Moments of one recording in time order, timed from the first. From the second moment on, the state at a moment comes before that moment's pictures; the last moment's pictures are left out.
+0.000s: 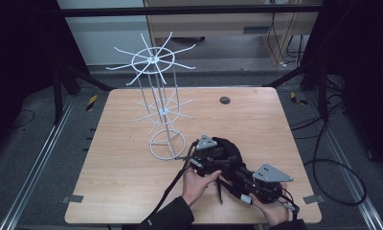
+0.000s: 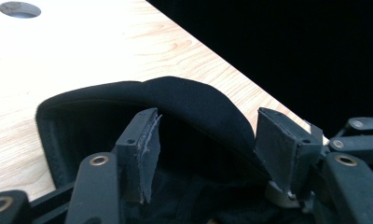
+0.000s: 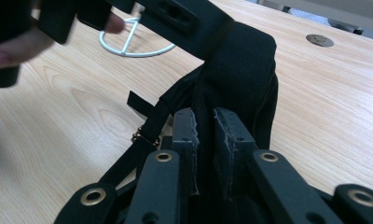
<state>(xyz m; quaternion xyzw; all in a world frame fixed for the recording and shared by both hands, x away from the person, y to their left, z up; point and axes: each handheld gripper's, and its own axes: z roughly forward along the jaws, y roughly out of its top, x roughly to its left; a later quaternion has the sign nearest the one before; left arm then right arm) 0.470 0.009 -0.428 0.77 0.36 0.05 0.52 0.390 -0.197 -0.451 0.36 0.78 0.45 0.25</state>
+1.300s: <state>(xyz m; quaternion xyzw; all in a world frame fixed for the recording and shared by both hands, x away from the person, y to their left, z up) 0.464 0.011 -0.399 0.77 0.29 0.02 0.58 0.390 -0.247 -0.441 0.41 0.72 0.51 0.23</state>
